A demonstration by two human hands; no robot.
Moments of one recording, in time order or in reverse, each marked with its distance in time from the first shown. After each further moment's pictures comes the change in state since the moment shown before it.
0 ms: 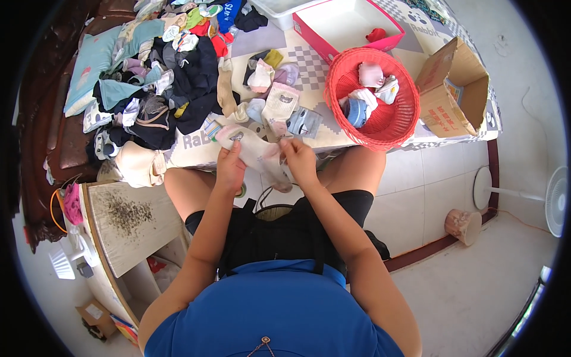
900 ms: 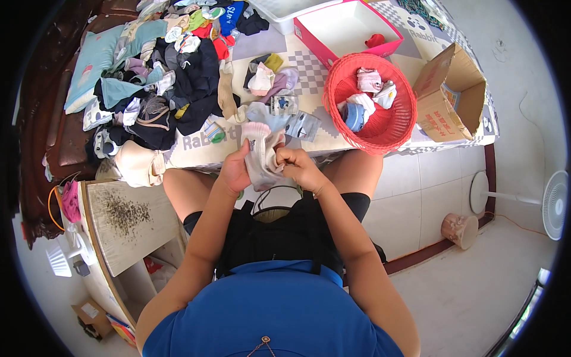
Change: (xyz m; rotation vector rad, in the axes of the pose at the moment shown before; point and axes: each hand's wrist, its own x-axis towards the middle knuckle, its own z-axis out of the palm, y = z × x) left_hand 0.002 0.012 0.029 -0.364 -0.408 -0.493; right_hand -0.009 -0.035 -0.029 0.183 -0.642 -0.217
